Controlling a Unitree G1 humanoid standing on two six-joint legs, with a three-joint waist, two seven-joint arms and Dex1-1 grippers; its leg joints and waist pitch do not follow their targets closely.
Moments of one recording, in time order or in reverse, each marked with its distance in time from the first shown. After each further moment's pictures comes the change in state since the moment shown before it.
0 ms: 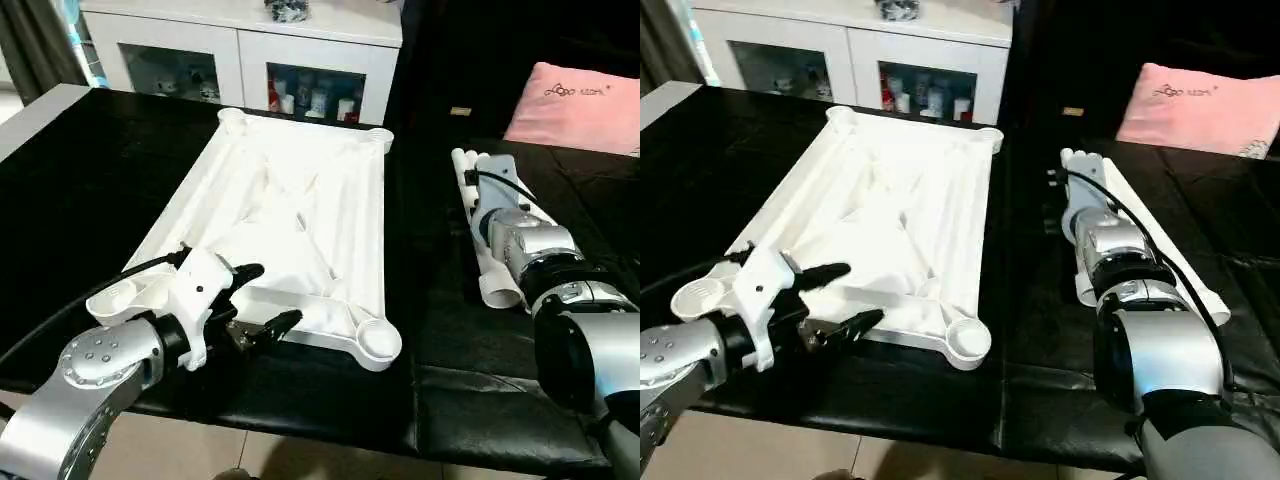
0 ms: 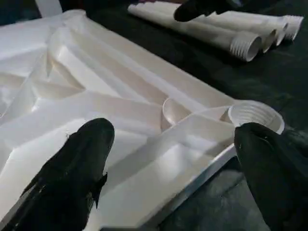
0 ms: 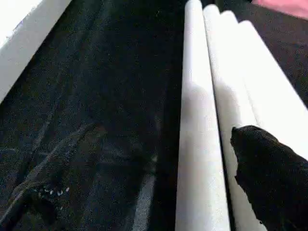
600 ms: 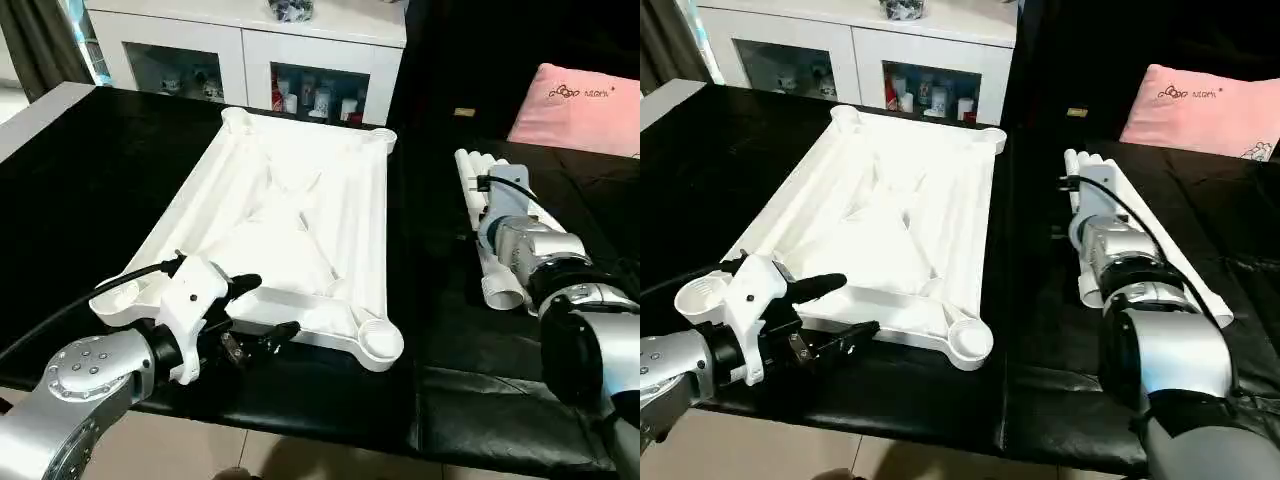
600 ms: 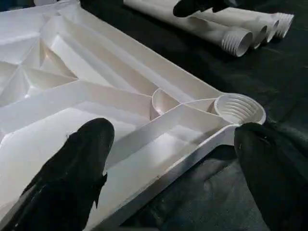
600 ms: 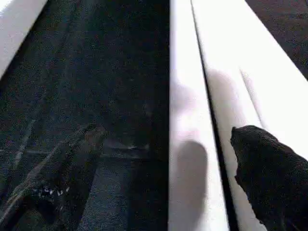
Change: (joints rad) left arm 0.029 0.022 0.029 -0.093 -0.051 0.089 0.016; right arm 0.004 -0.028 -0.072 0.036 0.038 0.001 -0.010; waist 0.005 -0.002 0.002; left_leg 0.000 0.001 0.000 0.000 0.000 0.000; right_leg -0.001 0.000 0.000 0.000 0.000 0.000
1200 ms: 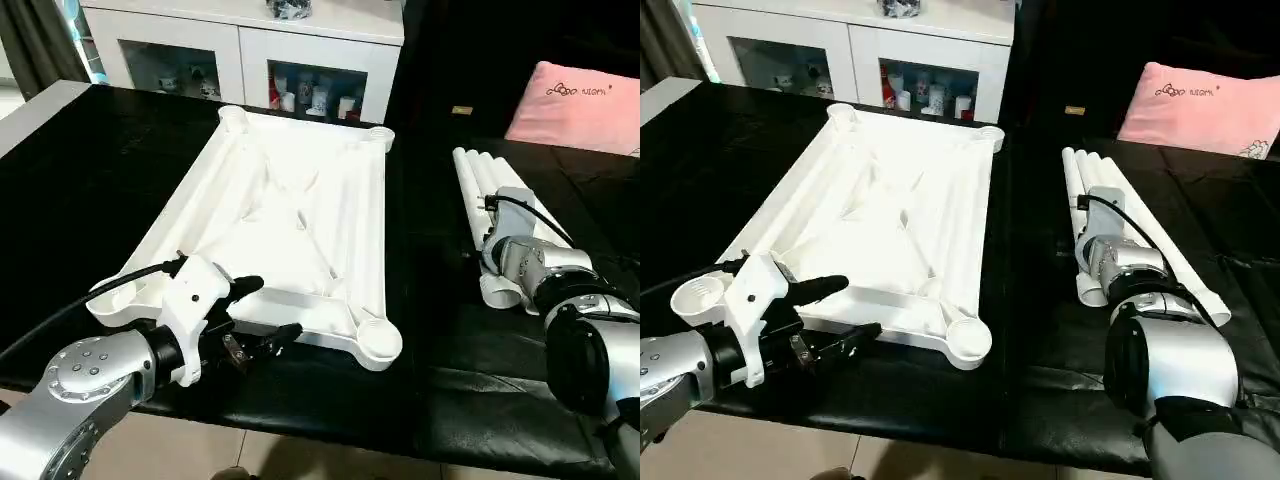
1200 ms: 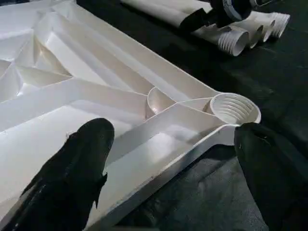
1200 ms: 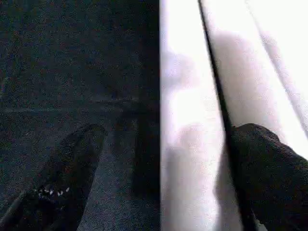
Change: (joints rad) left arm -0.002 0.011 0.000 -0.011 -0.027 0.026 0.013; right arm 0.038 -0.003 -0.046 0.026 0.031 0.066 0.022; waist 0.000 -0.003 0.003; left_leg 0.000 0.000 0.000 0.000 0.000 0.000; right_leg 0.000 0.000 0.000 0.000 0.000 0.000
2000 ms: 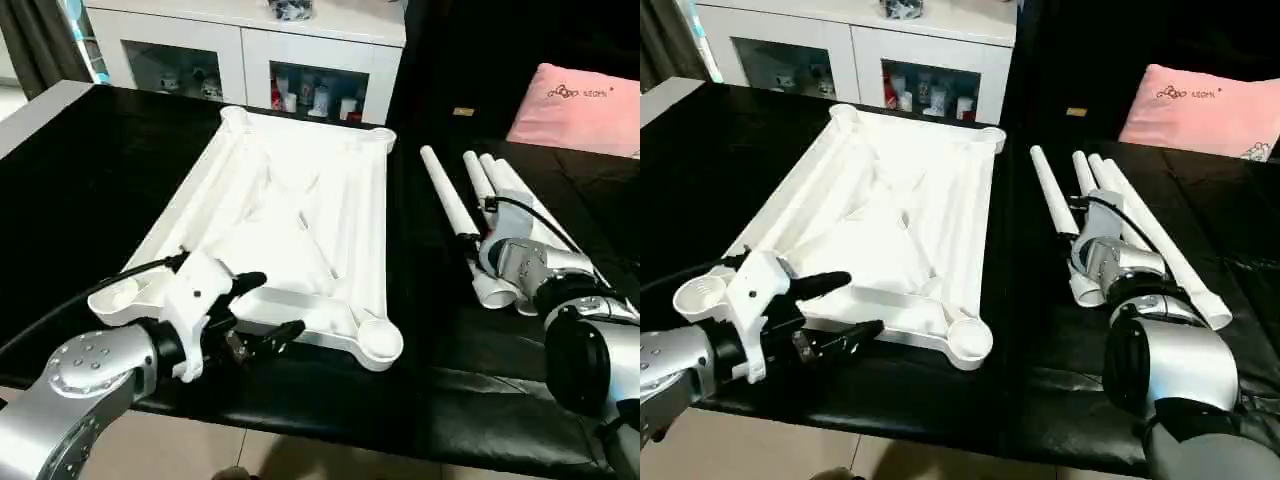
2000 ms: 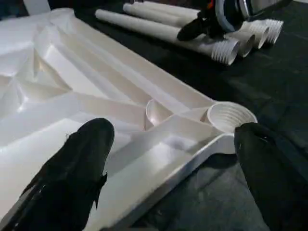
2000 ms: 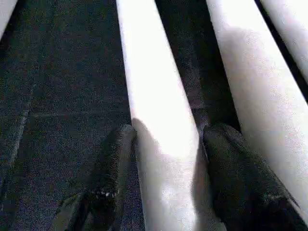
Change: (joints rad) left arm -0.039 0.002 -0.015 0.001 -0.007 -0.009 0.000; right arm 0.011 0.003 -0.053 -0.005 0.036 -0.008 0.034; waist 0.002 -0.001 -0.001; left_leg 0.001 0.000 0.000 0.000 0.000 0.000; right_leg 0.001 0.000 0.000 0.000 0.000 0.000
